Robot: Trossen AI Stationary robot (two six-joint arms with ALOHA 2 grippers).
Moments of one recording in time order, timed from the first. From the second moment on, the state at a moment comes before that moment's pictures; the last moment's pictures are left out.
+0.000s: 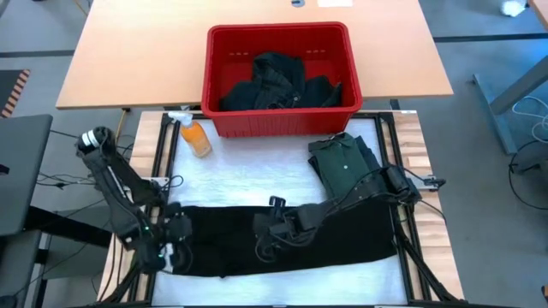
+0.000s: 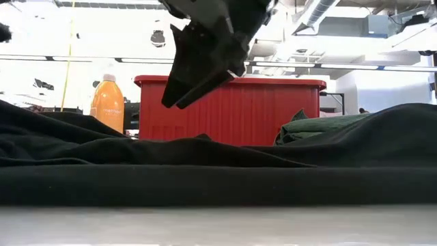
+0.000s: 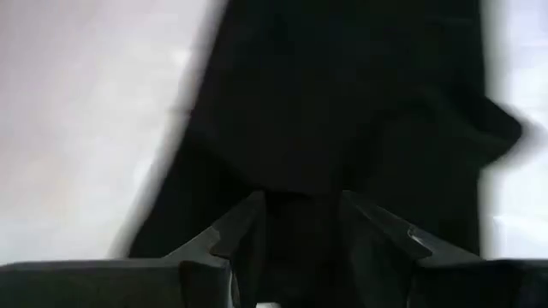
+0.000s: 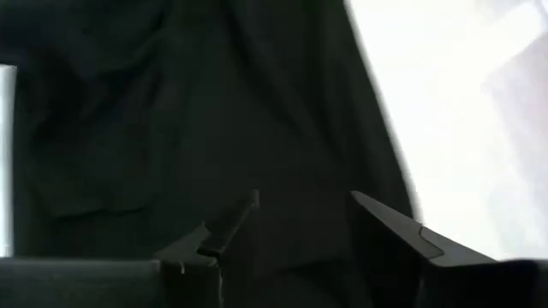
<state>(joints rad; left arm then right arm) -1.05 1.20 0.80 -0.90 -0.59 -1.23 0.36 2.10 1.64 -0.49 0.41 0.37</state>
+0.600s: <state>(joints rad) -1.14 1.25 0.59 -0.68 -0.60 -1.40 0.40 2.10 1.57 -0.33 0.42 0.42</state>
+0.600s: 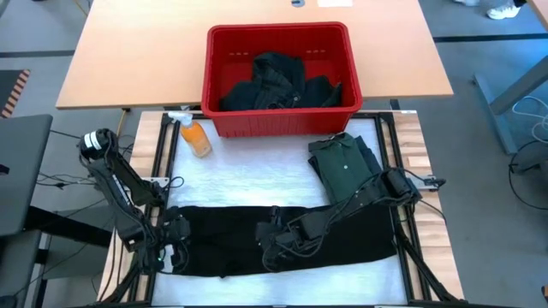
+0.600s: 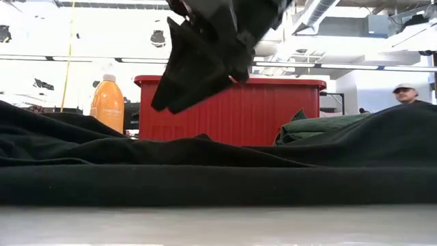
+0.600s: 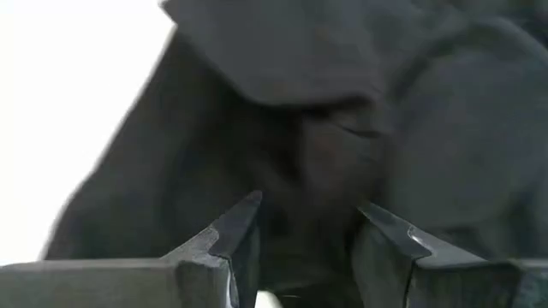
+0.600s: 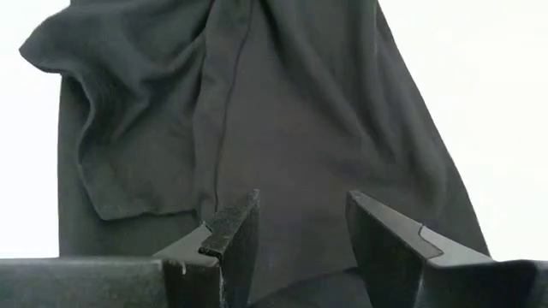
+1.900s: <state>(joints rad) -1.05 1.18 0.58 -0.64 0.06 -1.42 0.40 2.10 1.39 -0.19 0.19 0.44</state>
